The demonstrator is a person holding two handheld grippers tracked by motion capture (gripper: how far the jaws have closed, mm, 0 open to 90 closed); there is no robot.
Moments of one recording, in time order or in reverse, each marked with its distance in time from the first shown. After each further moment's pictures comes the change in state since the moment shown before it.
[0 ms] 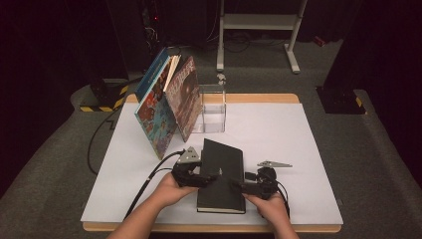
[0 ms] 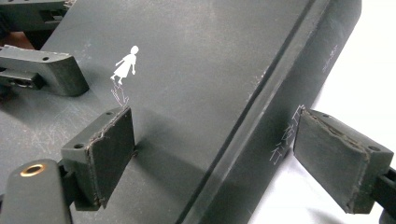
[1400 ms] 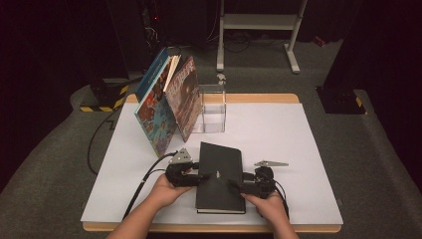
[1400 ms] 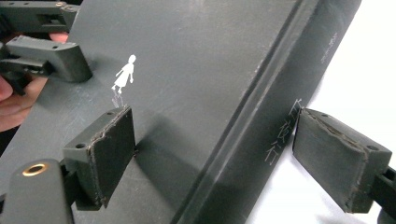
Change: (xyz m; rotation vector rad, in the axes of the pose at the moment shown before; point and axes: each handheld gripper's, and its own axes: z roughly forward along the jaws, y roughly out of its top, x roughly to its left) left arm 0.013 -0.018 -0.008 -0.021 -0.003 -0.022; right arm -0.003 0.000 0.009 0.037 -0.002 0.000
